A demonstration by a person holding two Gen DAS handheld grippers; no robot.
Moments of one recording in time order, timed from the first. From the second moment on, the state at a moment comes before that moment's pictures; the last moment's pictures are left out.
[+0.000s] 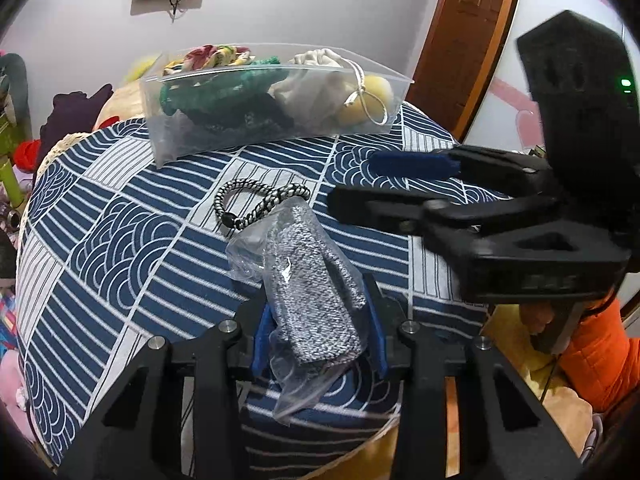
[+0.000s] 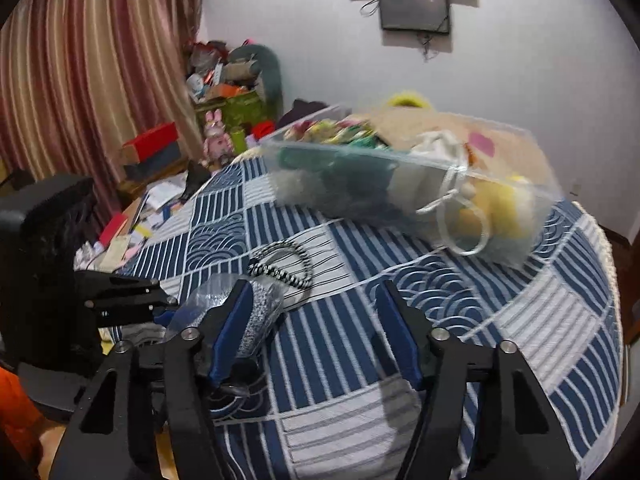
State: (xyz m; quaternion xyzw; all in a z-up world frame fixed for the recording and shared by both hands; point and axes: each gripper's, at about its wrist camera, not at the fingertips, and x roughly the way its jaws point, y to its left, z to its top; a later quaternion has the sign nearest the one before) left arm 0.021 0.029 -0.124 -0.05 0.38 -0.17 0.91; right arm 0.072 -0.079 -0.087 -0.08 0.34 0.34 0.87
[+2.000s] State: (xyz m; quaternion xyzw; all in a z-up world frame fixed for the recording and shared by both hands) left arm 0.026 0.076 -0.050 -0.08 0.26 -0.07 0.96; right arm 0.090 -0.082 -0.049 -0.08 0.31 0.30 0.90
